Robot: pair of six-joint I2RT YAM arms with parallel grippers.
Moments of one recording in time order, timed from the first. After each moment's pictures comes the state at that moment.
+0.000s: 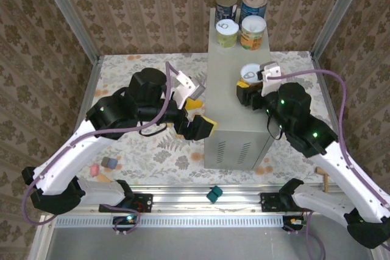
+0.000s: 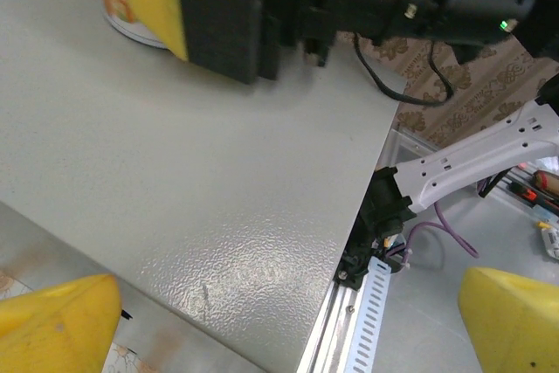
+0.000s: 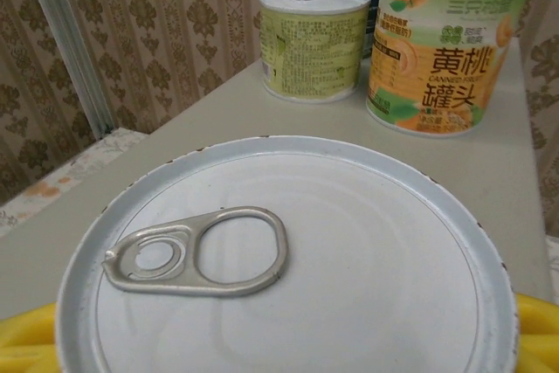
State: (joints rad) left arm -1.00 1.23 1.65 -0.91 0.40 -0.18; right arm 0.57 0.94 1.13 -0.38 0.24 0.05
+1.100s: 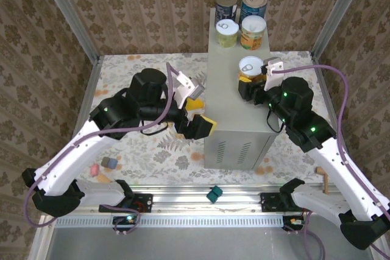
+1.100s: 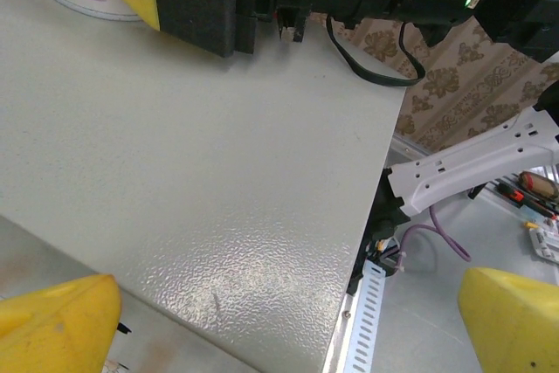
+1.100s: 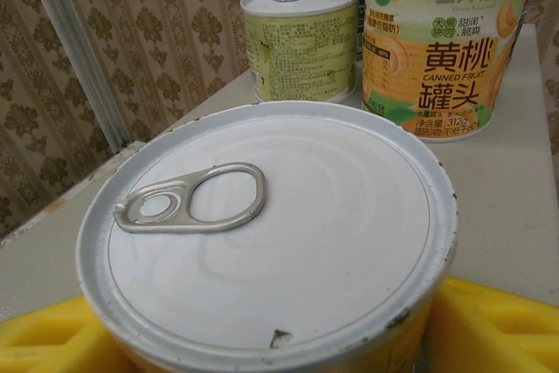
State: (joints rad) left arm -0.95 1.21 1.57 -0.83 0.48 -0.17; right arm 0.46 0.95 1.11 -0.32 0.10 0.09
